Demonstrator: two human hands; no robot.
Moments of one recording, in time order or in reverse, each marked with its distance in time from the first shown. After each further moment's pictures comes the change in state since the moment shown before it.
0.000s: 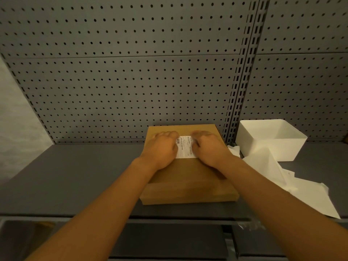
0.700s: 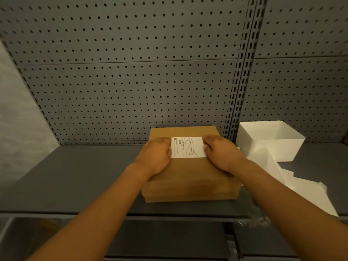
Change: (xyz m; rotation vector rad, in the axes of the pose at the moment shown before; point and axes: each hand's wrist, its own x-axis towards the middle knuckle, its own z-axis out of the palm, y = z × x) left_hand -0.029 -0.003 -0.015 -0.022 -0.044 -0.087; right_hand -0.025 0.016 -0.014 -0.049 -0.029 0.096
